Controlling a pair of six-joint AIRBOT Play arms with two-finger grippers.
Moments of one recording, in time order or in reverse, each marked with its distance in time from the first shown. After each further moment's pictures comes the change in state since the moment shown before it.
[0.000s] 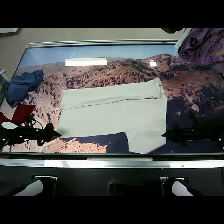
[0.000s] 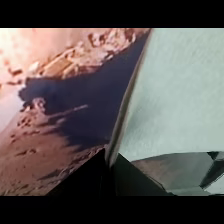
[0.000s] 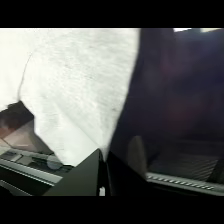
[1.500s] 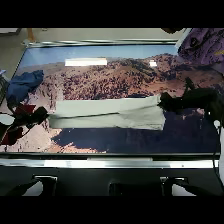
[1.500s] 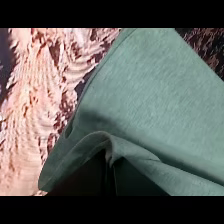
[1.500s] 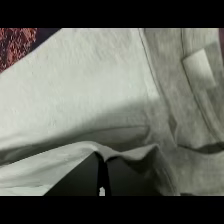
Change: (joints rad) left arm -0.138 0.106 0.128 0.240 0.437 -0.245; right arm 0.340 -0.155 0.432 -0.090 0.305 0.333
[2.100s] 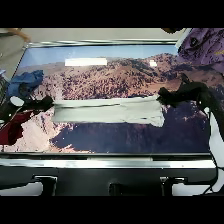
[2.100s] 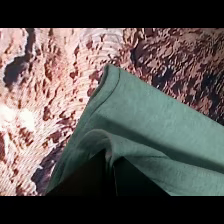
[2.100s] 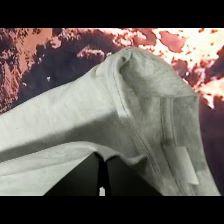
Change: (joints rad) left arm -0.058 -0.379 0.317 0.001 0.018 0.078; right arm 0.003 -0.256 0.179 -0.009 0.079 -0.029
